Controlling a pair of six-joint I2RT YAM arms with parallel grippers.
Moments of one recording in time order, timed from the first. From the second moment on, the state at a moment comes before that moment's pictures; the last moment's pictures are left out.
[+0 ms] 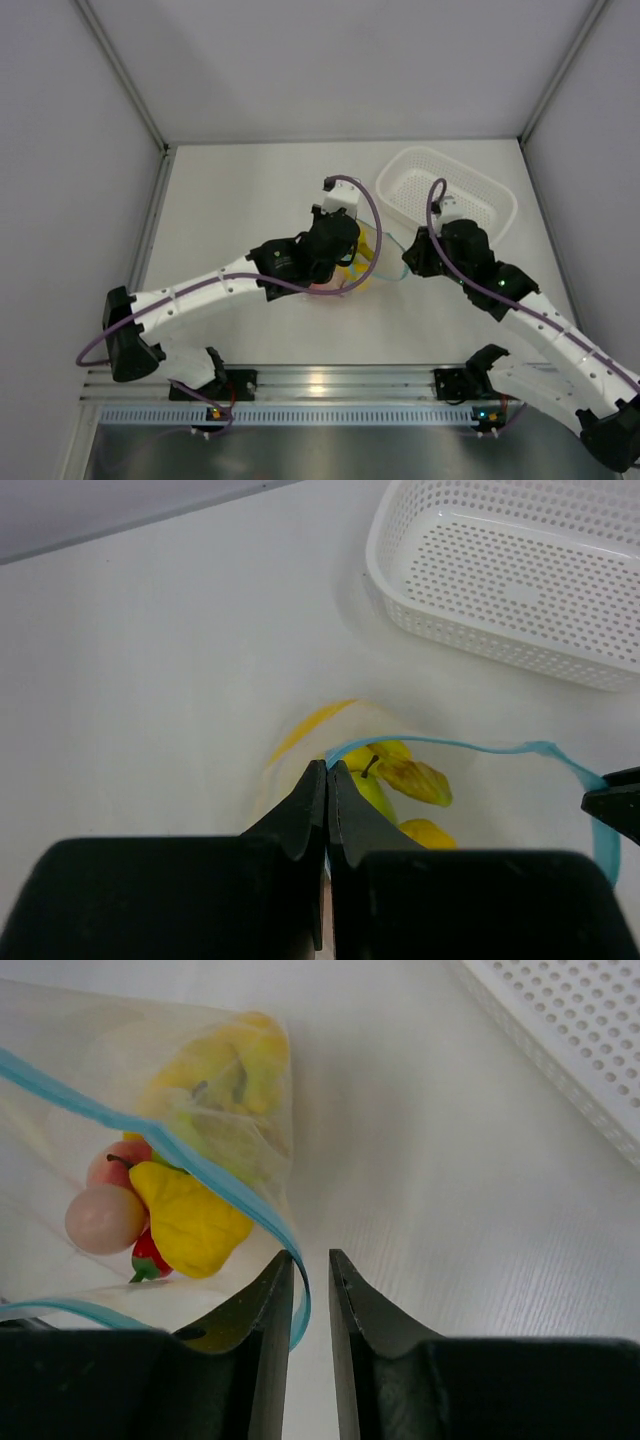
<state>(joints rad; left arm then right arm) -1.12 1.40 1.31 -0.37 -0.79 -0.30 0.58 0.82 0.74 -0.45 0.08 0.42</state>
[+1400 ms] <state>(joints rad) -1.11 1.46 1.23 -0.37 -0.75 -0.73 0.83 1.18 0.63 0.02 0.01 0.32</state>
